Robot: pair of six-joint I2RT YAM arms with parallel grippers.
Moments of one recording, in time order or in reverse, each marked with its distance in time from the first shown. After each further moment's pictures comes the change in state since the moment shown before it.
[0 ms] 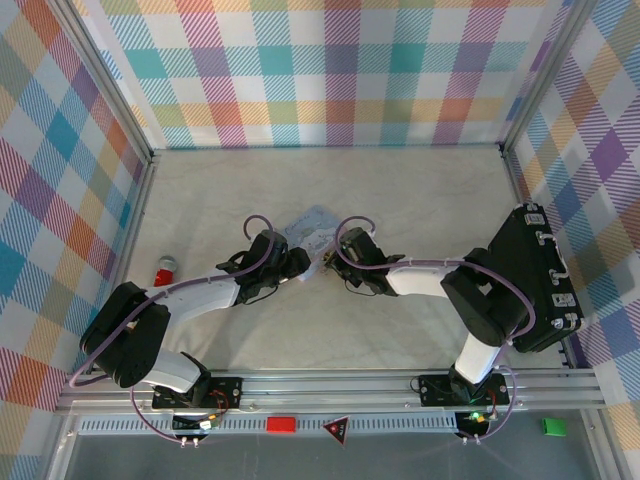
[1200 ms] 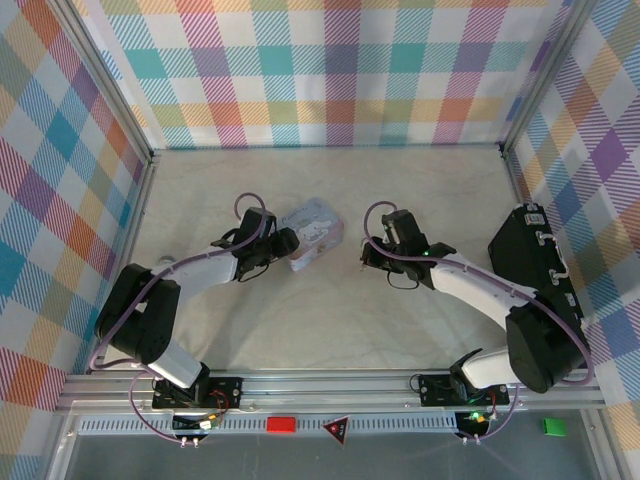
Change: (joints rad) left arm 0.188 0.141 0.167 -0.063 0.050 0.132; right arm -0.192 -0.354 -0.014 -0.400 -0.134 -0.635
